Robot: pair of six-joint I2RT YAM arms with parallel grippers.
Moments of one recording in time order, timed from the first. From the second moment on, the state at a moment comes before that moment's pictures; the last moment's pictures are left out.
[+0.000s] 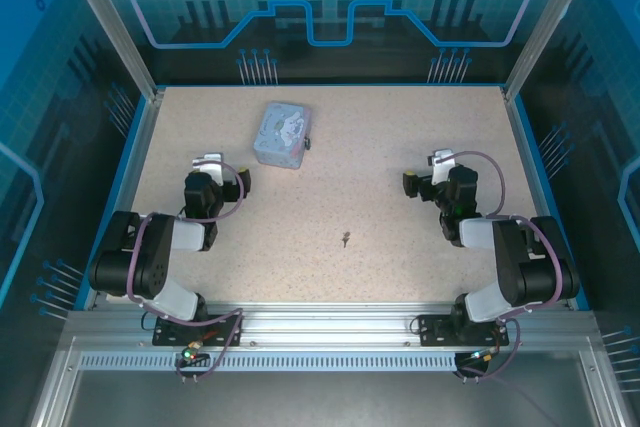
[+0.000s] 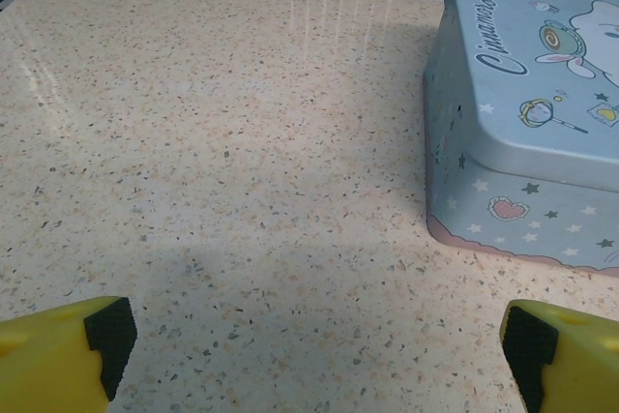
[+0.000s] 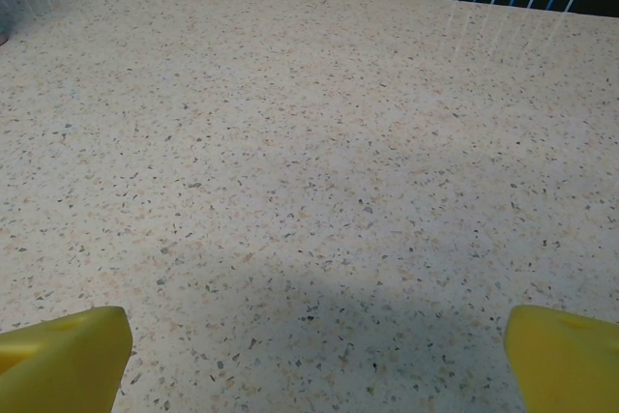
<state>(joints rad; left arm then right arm) -0.01 1.55 0.37 0.81 -0.04 -0.09 0.05 1.50 0.42 0.66 -0.08 -0.07</state>
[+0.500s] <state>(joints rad) -0.02 1.33 0.50 0.51 -0.03 -0.11 0.06 1.15 0.60 0.23 0.04 0.14</state>
